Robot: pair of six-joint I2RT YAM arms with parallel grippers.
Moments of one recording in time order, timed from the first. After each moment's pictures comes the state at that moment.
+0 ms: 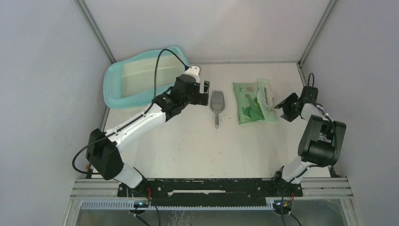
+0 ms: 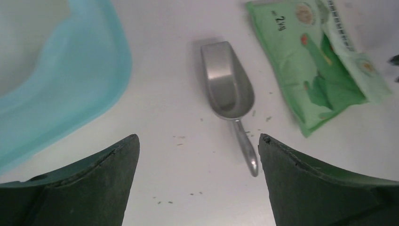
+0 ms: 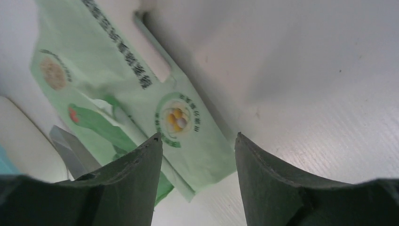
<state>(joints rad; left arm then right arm) -0.74 1.52 1.31 -0.33 -0.36 -0.27 -0.36 1.61 0.95 -0.31 -0.29 0.64</state>
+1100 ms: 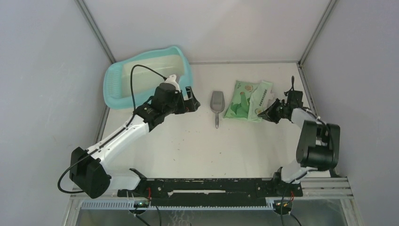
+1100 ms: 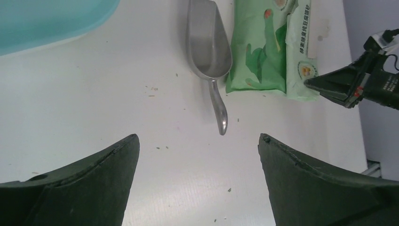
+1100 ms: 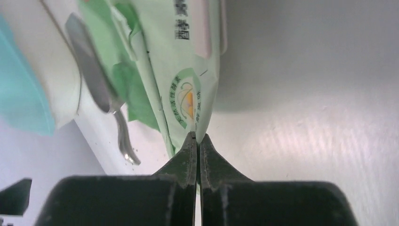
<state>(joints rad) -0.60 1.29 1.07 -0.35 -0.05 -0.59 -0.21 1.64 0.84 -0.25 -0.57 0.63</state>
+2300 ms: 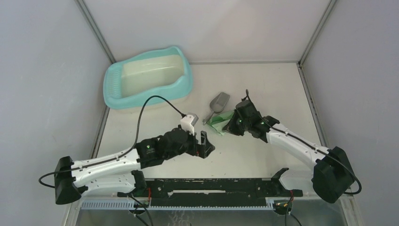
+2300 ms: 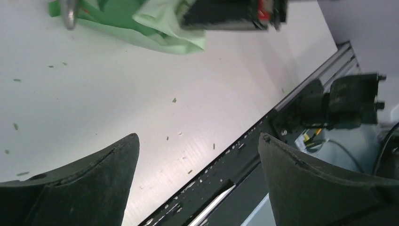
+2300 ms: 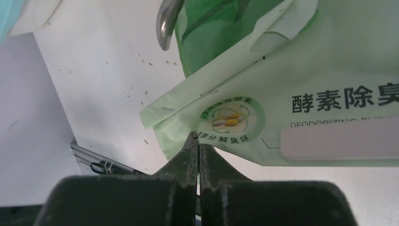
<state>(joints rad) -1.12 0.99 0.73 -0.26 -0.19 -0.73 0.63 1.21 0.79 -0.43 -0.06 0.99</state>
